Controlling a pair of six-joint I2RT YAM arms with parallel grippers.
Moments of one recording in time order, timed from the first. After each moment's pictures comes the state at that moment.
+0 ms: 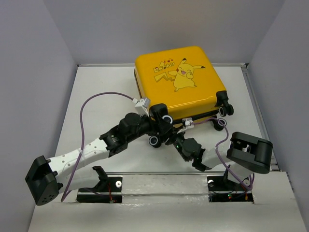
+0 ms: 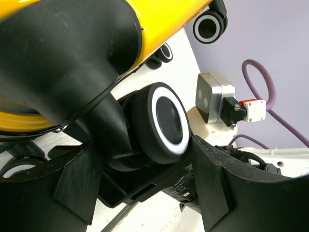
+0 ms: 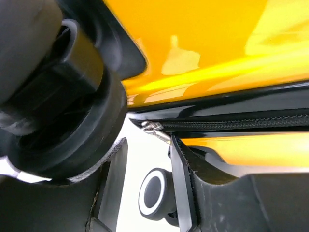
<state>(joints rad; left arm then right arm) -0.91 1.04 0.68 0.12 0.01 -0.85 1.13 1.57 0.36 1.25 0.61 0.58</state>
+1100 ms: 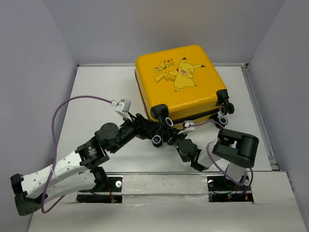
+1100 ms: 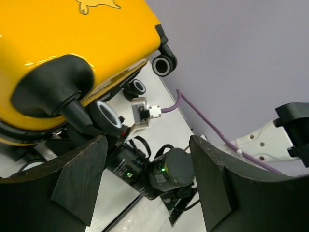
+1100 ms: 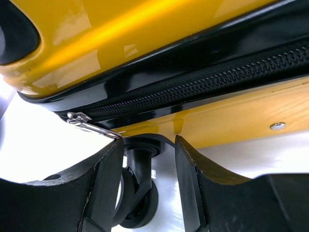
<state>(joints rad) -1.05 0.74 0.71 0.01 -0.21 -0.76 1.11 1.74 0.34 1.29 0.76 0.60</state>
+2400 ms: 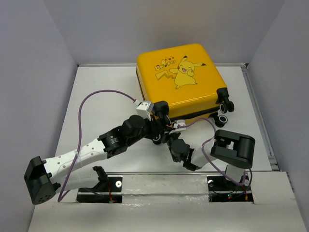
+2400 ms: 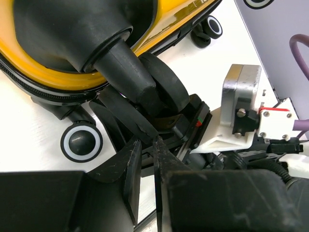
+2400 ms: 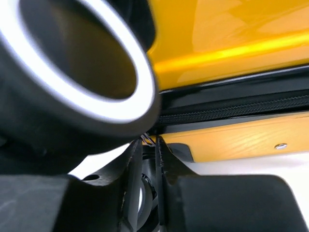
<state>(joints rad) -0.99 1.01 0.74 -0.13 -0.18 -0.65 1.19 1.76 0.48 1.26 0.94 0.32</state>
